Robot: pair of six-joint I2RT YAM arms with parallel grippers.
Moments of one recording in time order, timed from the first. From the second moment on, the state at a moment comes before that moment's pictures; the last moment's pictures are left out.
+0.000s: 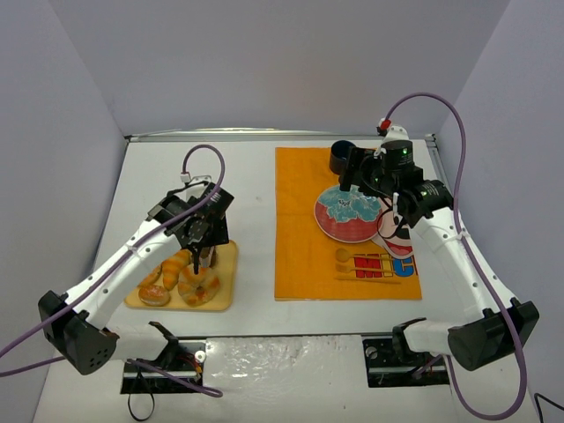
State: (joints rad) left arm -0.63 1.29 1.31 -1.19 -0.44 -0.72; right arm 0.33 1.27 1.31 -0.62 0.07 0.35
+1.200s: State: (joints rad) left arm -0.73 1.21 1.12 -1.26 -0.40 -0.89; right arm 0.33 1.26 1.30 -0.62 0.11 0.34
